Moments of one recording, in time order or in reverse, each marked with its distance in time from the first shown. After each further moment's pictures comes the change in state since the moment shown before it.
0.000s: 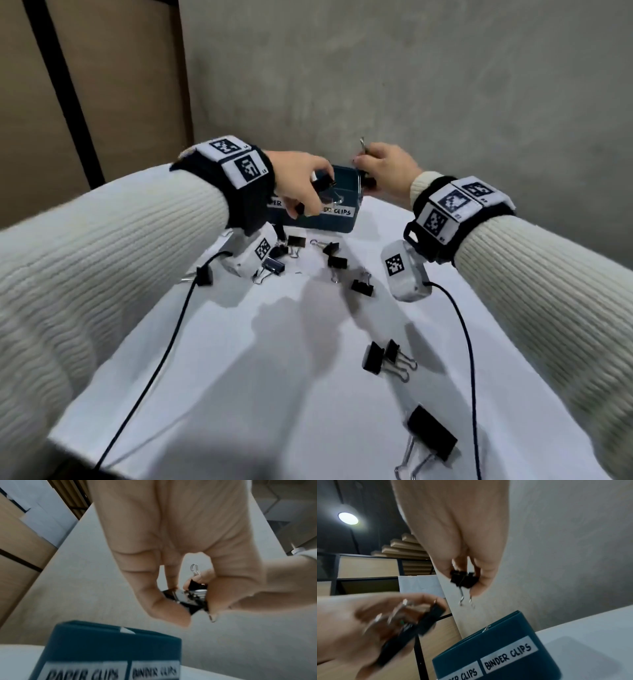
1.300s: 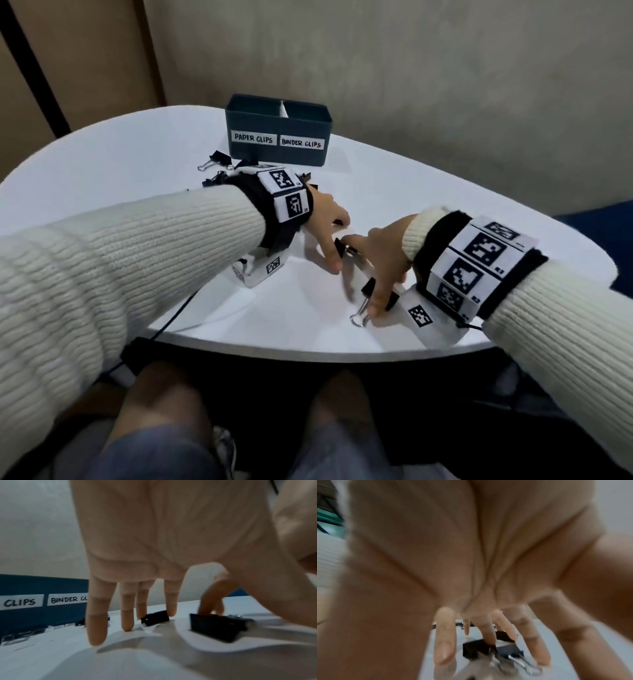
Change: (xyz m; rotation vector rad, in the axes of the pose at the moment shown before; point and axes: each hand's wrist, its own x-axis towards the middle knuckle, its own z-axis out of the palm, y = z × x) left_hand -0.046 0.040 0.145 0.707 -0.364 0.072; right_hand -0.210 0.017 0.003 -1.131 -0.930 0.244
